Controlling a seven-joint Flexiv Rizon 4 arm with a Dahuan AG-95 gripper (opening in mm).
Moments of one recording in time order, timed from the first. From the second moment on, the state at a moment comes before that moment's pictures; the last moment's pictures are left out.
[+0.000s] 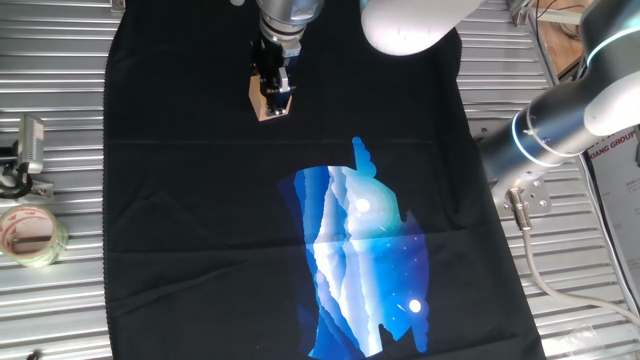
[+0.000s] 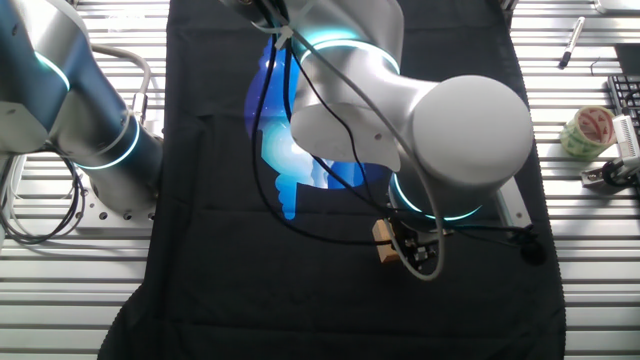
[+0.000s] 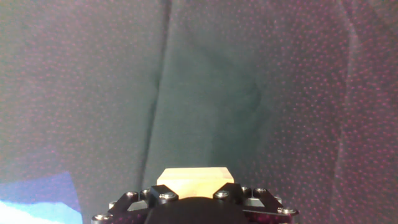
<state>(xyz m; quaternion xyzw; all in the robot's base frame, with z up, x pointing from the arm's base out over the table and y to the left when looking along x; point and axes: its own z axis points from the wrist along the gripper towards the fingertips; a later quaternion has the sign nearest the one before) 0.495 -0.146 0.064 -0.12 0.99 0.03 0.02</state>
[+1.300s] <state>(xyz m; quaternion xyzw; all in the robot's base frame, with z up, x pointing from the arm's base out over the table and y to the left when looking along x) 0.495 -0.145 0.065 -0.11 0.99 0.02 0.01</state>
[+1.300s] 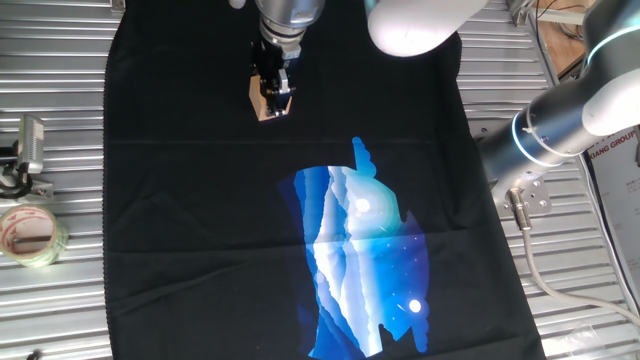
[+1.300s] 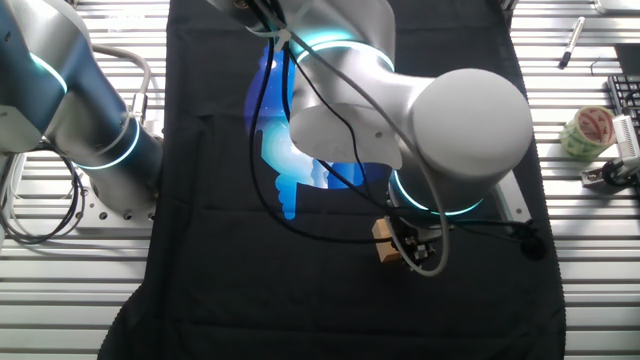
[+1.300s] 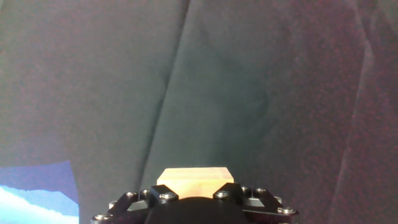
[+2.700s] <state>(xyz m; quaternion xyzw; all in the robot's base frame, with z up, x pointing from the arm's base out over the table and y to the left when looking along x) 0.494 -0.112 0.068 -0.02 1.00 0.02 0.01</state>
